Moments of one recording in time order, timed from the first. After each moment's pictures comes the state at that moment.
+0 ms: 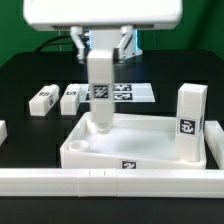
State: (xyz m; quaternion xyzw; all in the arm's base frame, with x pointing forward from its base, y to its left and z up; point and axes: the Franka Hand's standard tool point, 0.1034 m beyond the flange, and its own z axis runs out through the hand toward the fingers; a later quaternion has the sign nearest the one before) arm 0.618 -0.049 0.157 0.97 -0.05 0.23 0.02
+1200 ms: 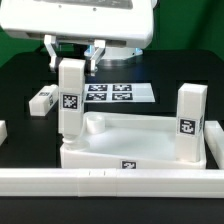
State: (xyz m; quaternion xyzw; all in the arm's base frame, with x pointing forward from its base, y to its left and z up) arm 0.618 -0.079 0.145 0.96 -0.03 0.28 0.06
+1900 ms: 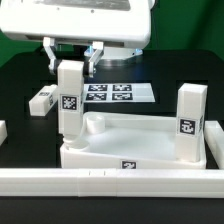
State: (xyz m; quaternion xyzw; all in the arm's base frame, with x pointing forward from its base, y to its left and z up) arm 0.612 -0.081 0.141 0.96 -0.03 0.27 0.05
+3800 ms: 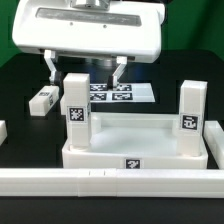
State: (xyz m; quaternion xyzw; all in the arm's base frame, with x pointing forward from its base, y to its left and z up) arm 0.612 -0.072 0.124 0.96 -0.02 0.28 0.06
